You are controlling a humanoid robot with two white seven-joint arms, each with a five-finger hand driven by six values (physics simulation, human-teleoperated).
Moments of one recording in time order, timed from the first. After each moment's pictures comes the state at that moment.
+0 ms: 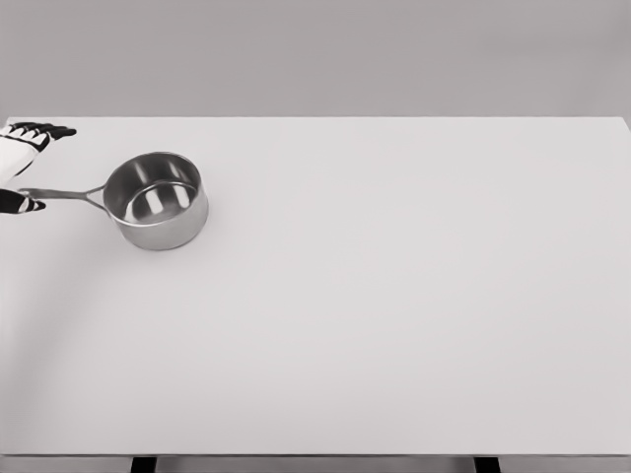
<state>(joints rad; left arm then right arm) -0.38 0.68 -0.02 -1.13 -0.72 -0.61 -0.24 0.06 0.00 -0.08 0.05 -0.27 -0.07 0.21</state>
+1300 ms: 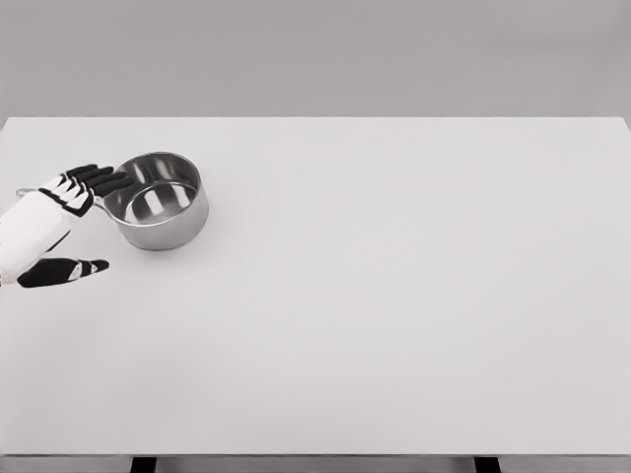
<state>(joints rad) 0.13 0.61 0.19 -1.80 -0.39 -0.61 -0.29 0.06 0.00 -0.08 0.05 -0.27 -0.07 0.21</state>
